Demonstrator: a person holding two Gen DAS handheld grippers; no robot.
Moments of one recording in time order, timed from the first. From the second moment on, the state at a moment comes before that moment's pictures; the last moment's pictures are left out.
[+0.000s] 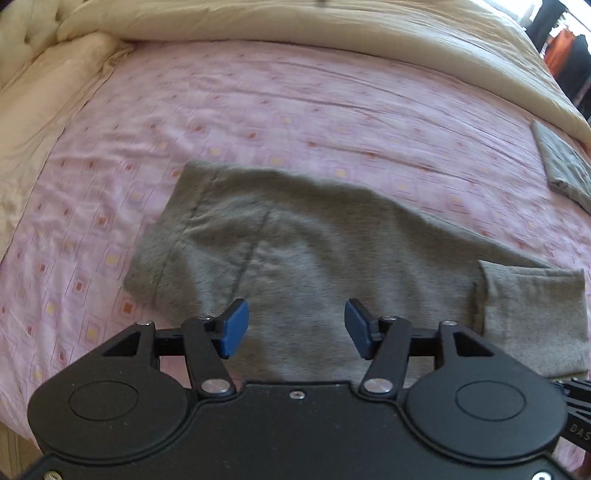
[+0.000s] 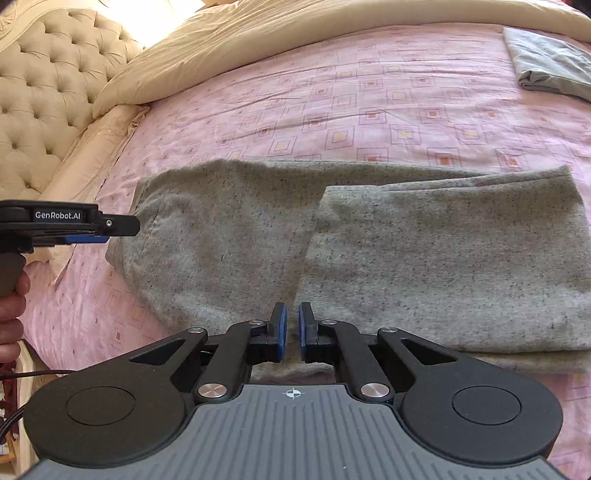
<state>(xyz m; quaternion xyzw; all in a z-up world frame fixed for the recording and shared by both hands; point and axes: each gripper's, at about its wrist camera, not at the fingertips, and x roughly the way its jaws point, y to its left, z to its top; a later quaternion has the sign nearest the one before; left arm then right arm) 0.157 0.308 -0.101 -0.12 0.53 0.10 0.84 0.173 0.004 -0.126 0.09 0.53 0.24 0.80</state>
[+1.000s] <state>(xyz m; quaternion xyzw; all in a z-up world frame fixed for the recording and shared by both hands) 0.222 0.436 -0.177 -0.25 0.55 0.05 0.80 0.167 0.124 -0.118 0.06 0.55 0.22 0.80</state>
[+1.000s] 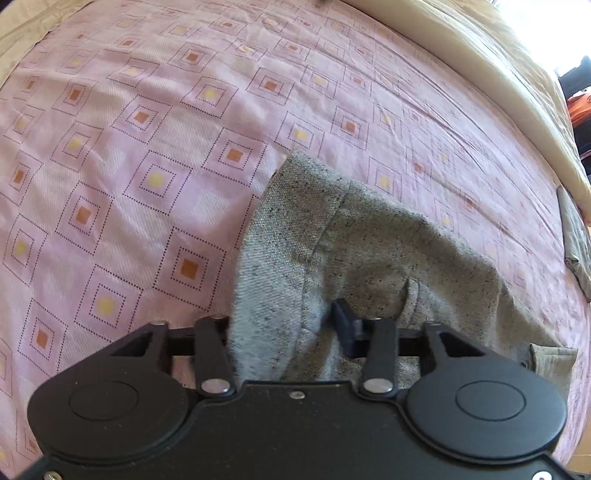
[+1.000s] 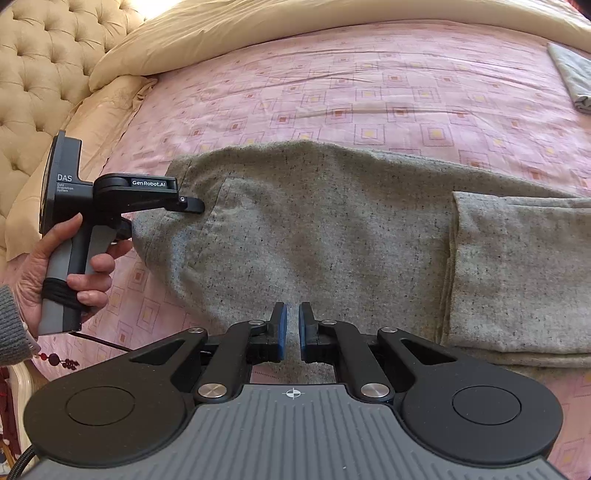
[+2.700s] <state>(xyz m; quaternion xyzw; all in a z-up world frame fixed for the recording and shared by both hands) 0.165 0.216 -0.113 -0.05 0.58 0.12 0.81 0.245 -0.097 -0.168 0.14 0.55 0.16 0.81</state>
